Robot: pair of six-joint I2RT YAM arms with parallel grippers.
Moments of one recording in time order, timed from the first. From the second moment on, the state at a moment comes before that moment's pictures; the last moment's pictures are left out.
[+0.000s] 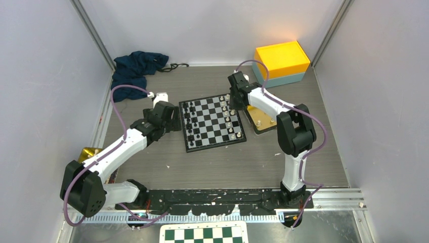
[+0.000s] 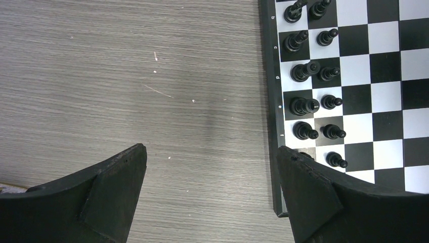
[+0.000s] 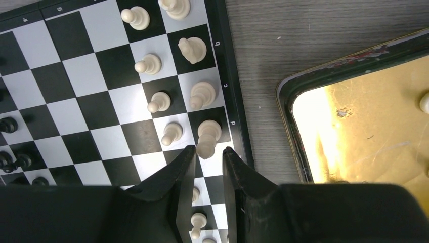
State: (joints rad) left arm -0.52 1.23 0.86 -0.46 -0.45 -0.45; right arm 0.47 1.95 1.51 -0.56 0.15 0.47
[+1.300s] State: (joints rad) left arm -0.52 1.22 0.86 -0.46 -0.45 -0.45; right arm 0.32 1.59 1.22 -0.62 0.36 0.52
